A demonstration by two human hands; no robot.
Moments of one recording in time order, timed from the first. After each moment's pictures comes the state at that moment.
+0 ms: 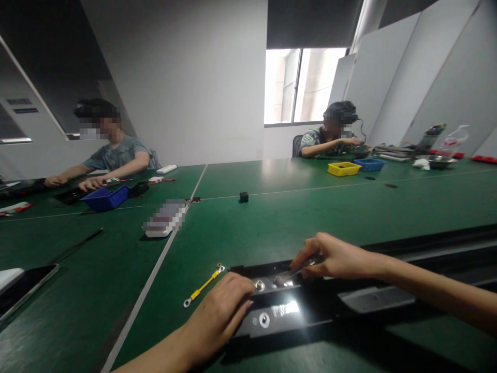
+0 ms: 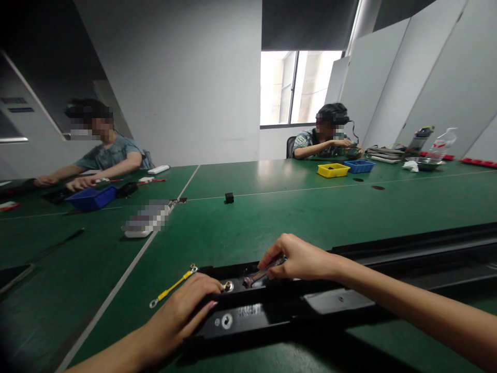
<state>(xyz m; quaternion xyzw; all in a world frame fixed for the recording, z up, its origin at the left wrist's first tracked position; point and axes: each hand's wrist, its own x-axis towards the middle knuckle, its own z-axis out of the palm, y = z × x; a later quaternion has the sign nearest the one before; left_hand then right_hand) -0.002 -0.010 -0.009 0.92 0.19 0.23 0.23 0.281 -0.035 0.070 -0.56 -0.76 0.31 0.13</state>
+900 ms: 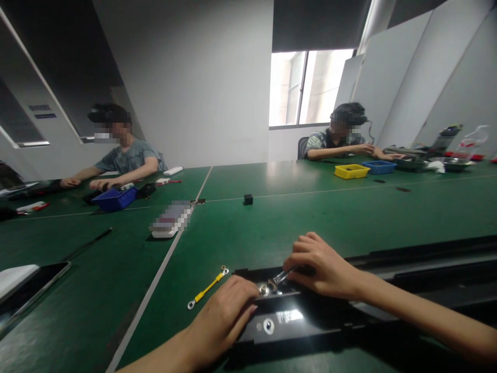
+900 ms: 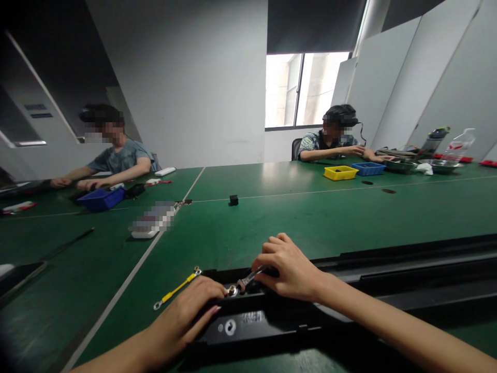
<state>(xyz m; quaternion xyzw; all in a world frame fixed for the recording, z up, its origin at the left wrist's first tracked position) -0.002 -0.011 -0.008 0.92 0.19 0.24 0.24 0.264 -0.027 0.039 -0.45 -0.88 0.03 0.16</state>
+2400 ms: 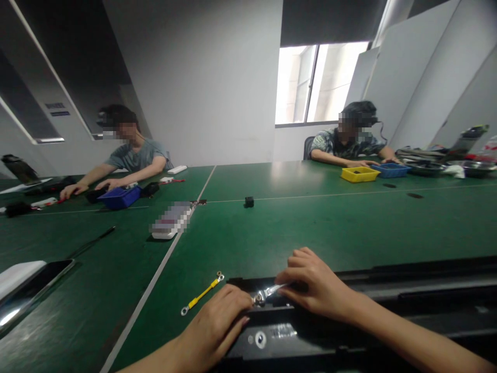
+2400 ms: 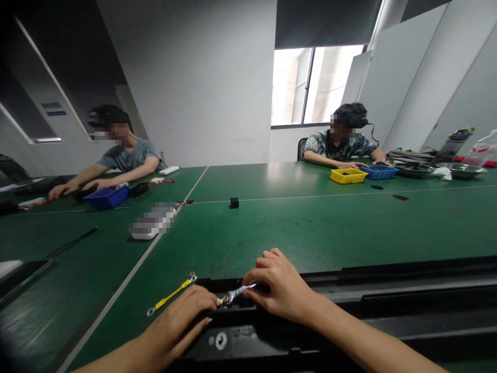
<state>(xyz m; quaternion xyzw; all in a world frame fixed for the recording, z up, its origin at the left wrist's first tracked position) -0.001 -0.011 -0.007 0.93 0.19 0.23 0.23 0.259 -0.028 0.028 -0.46 -0.86 0.08 0.20</state>
